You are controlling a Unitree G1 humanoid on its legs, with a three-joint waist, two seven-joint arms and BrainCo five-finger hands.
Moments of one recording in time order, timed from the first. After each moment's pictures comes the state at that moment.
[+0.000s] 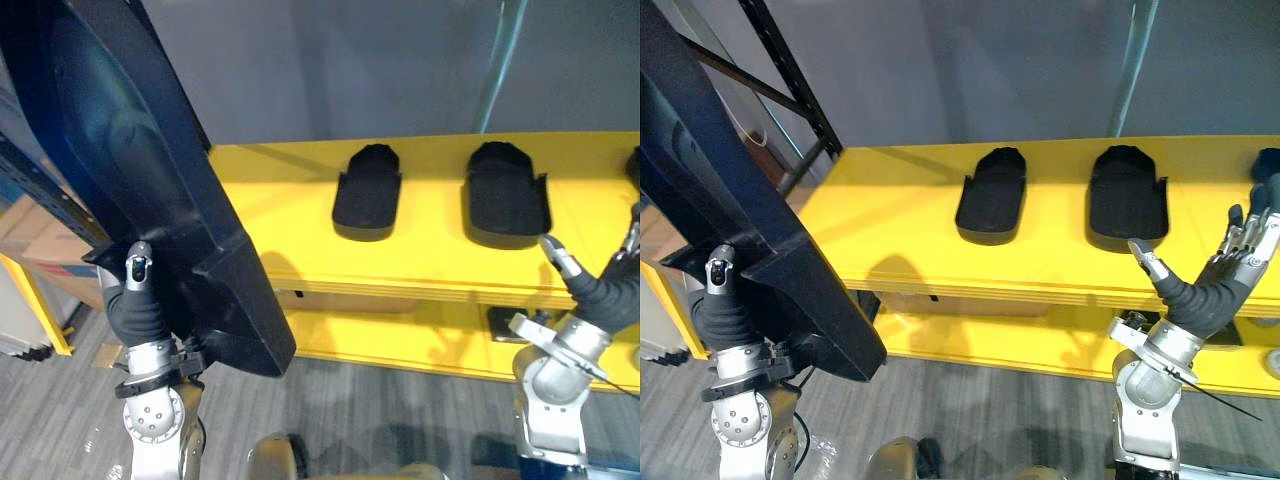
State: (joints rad) left arm 0.23 0.10 0.10 -0.44 -0.15 -0.46 0.18; right arm 0.02 -0.19 -0.16 -0.21 -0.01 -0.55 -0.50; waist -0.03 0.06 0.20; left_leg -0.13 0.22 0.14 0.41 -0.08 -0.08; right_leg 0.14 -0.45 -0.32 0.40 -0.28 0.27
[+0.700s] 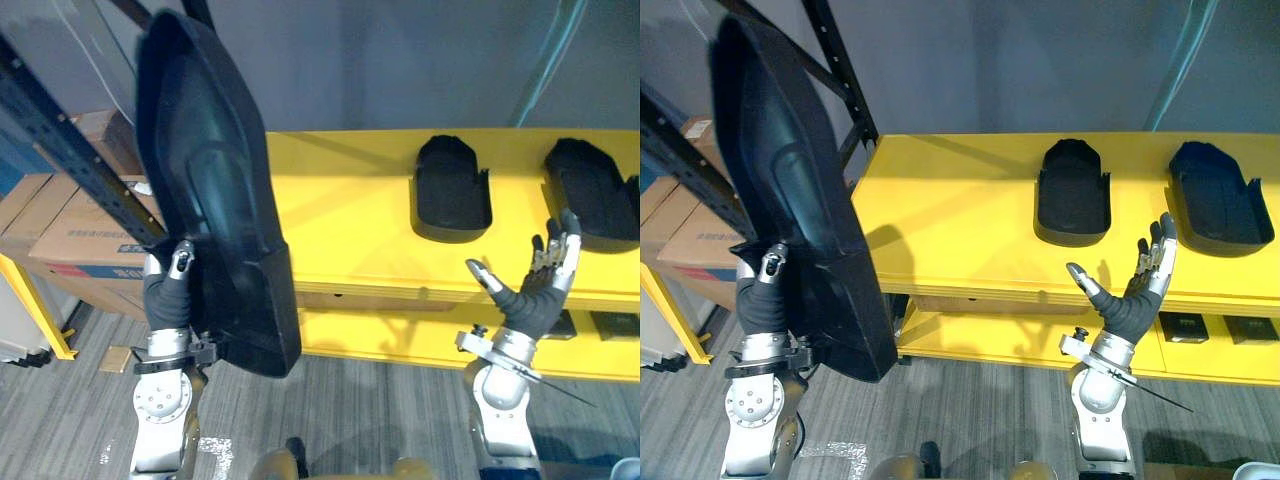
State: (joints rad) left arm 0.16 0.17 0.08 -0.34 -0.11 -0.36 0.15; right arm 0.10 -0.11 -0.10 -0.19 -0.09 -0.52 -0.49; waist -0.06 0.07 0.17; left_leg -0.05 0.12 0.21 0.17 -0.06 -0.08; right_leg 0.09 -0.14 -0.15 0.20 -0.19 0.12
